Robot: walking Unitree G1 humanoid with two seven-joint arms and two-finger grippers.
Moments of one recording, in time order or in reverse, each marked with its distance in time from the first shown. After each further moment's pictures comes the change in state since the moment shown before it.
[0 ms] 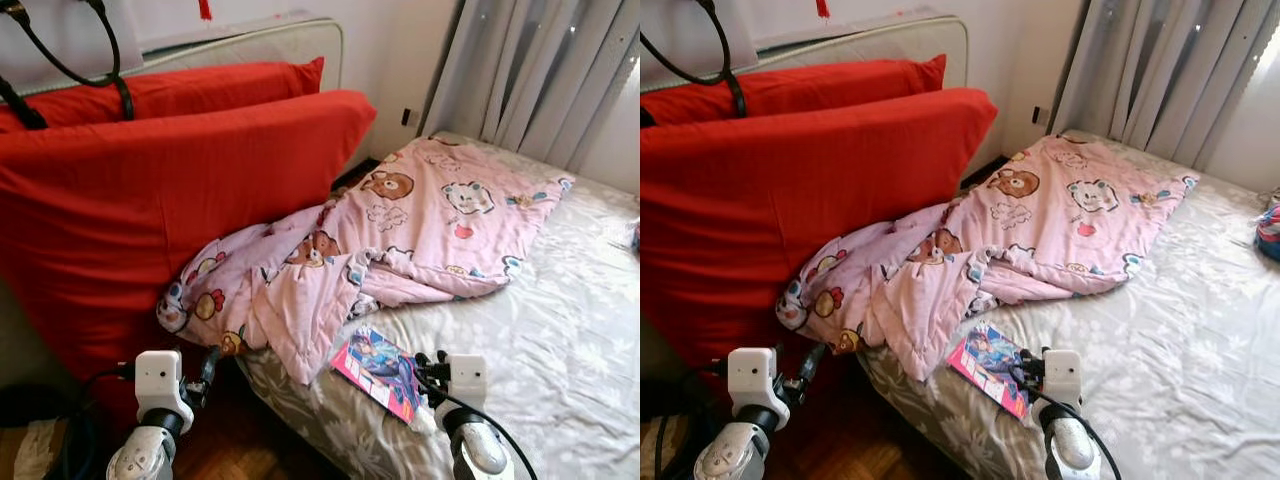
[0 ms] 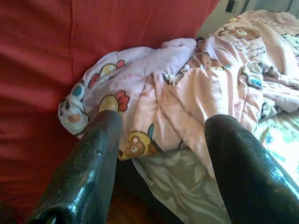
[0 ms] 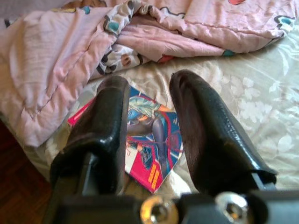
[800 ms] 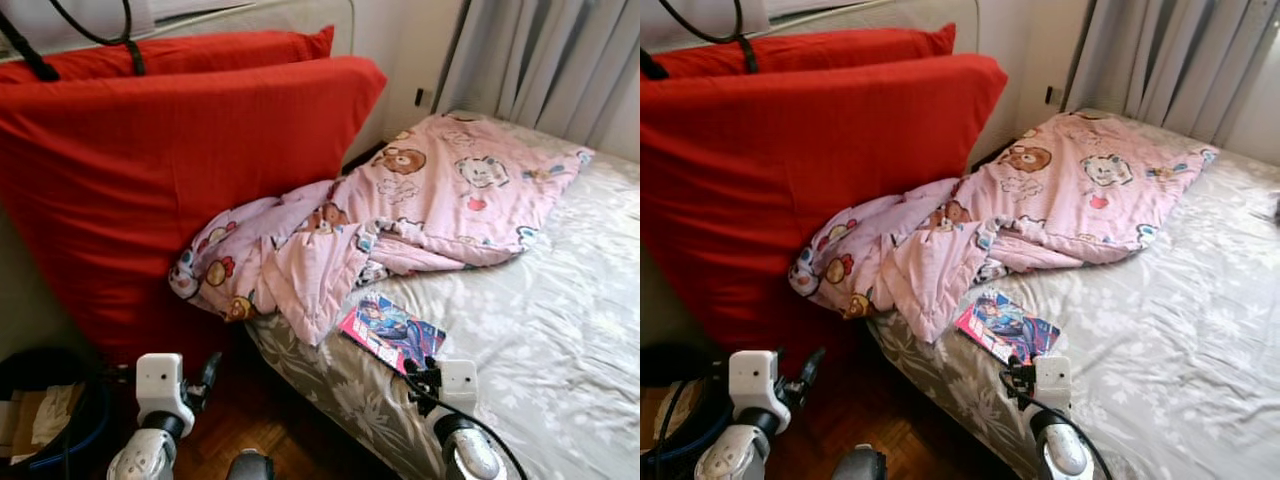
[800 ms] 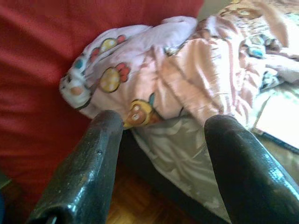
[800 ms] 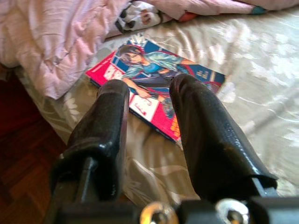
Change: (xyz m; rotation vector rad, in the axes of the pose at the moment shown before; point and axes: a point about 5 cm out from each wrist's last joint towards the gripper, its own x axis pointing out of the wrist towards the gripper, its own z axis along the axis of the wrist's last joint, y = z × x) left arm 0.003 -0.002 0.002 -0.001 0.003 -0.014; right arm -0.003 0.010 -0.007 0.024 0.022 0.048
